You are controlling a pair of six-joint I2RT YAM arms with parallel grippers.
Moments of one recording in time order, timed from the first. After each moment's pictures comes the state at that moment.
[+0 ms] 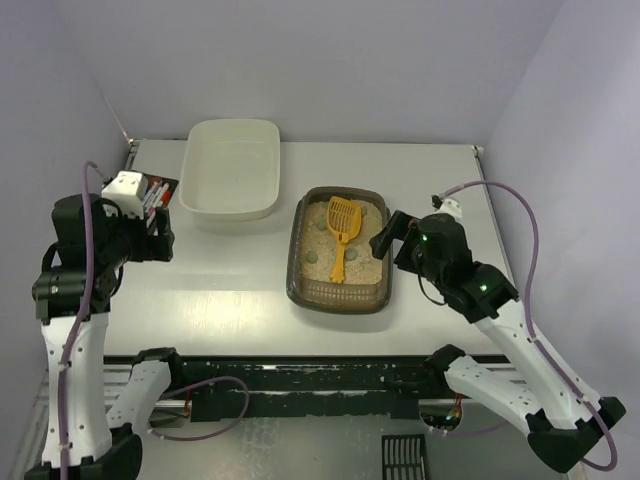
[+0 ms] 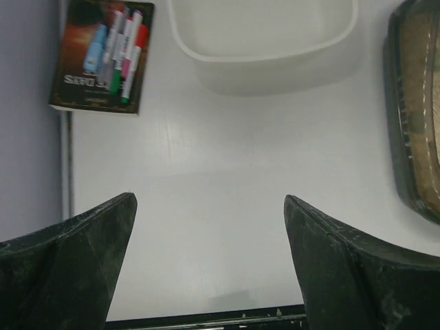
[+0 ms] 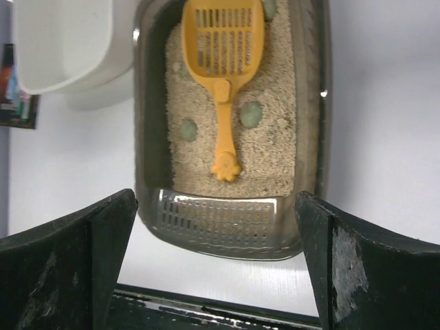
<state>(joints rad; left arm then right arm) 0.10 0.79 1.23 -0.96 0.12 0.12 0.58 0.80 0.97 -0.72 0.25 0.72</state>
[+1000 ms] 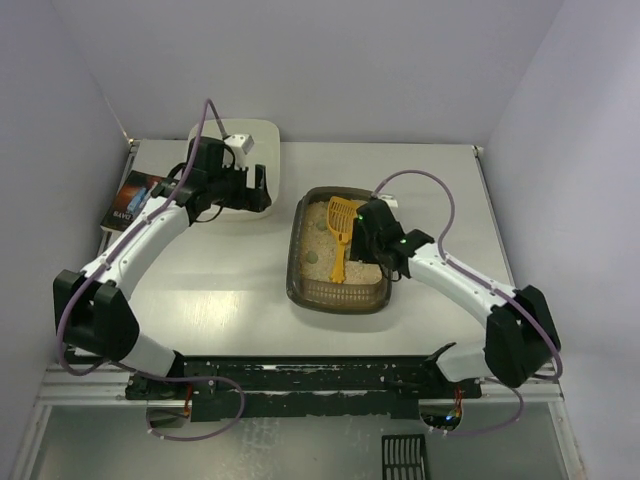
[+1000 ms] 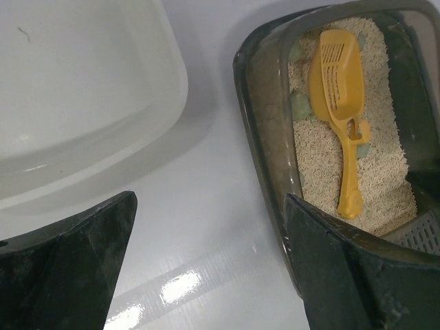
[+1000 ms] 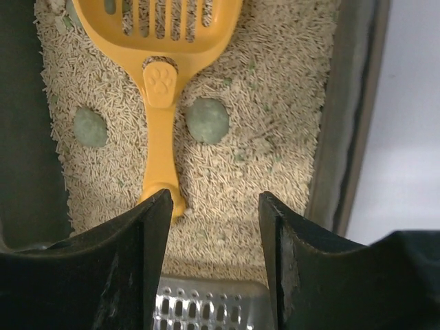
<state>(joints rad) -0.36 1.48 1.32 -0.48 0.19 -0.15 0.59 1.34 0.92 -0.47 0.27 0.54</state>
